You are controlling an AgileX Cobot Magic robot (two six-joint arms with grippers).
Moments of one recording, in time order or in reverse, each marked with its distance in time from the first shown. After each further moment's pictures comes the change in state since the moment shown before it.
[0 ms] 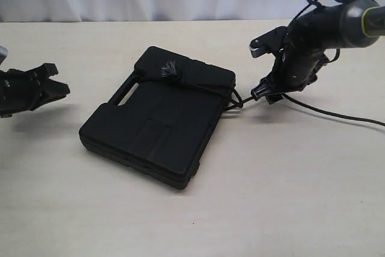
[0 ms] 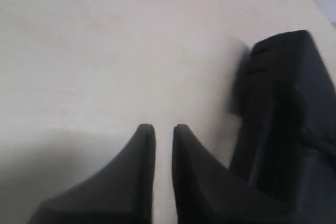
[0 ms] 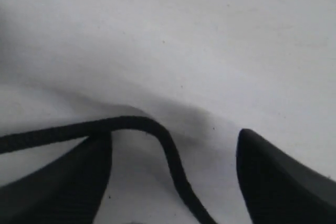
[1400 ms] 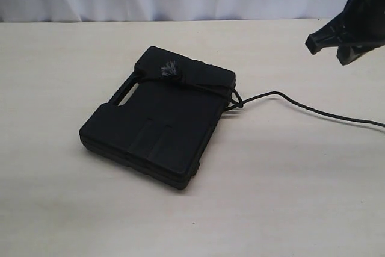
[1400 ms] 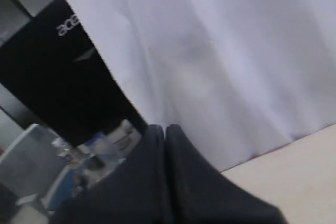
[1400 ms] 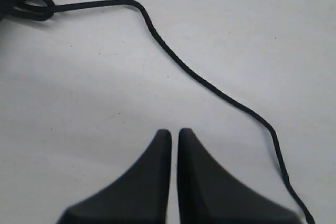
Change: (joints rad) left arm -0.327 -0.996 0.007 0.479 1.050 0.406; right arm 0.000 -0.552 0.045 0.110 0.489 -0.044
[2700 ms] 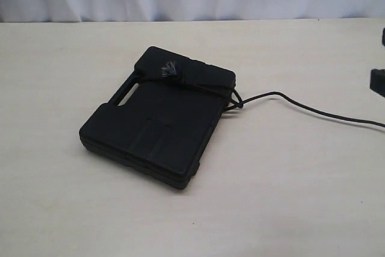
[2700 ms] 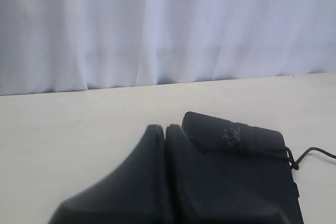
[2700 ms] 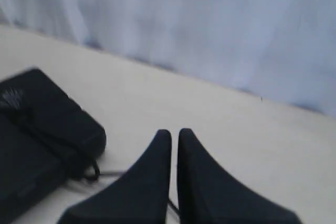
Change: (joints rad) left arm -0.070 -0.539 0.215 -1.911 0.124 1.208; right arm 0.000 -0.819 0.800 -0.088 -0.942 0.122
